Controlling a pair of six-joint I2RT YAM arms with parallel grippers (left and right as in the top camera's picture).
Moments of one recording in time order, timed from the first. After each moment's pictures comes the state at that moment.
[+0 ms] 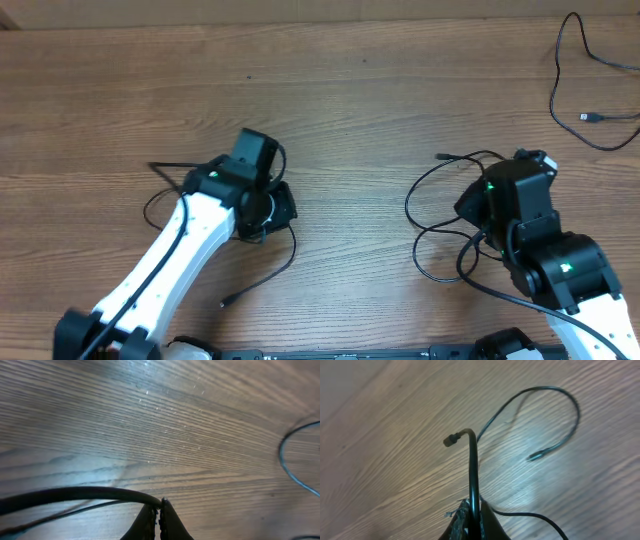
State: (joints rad) left arm -0.38 1.47 1.03 -0.91 0.24 -0.71; right arm 0.29 0.94 0.97 -0.93 0.22 0.84
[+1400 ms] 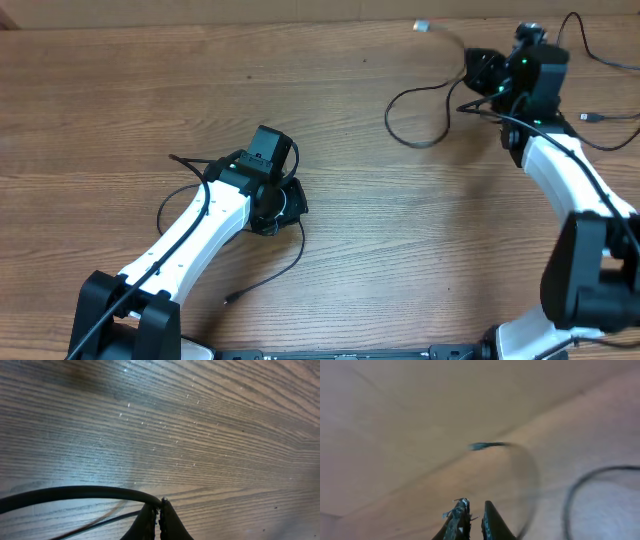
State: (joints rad) left arm -0.41 1.57 1.03 -0.80 0.25 -0.73; right arm -0.08 1.79 1.18 0.15 -0.29 0.57
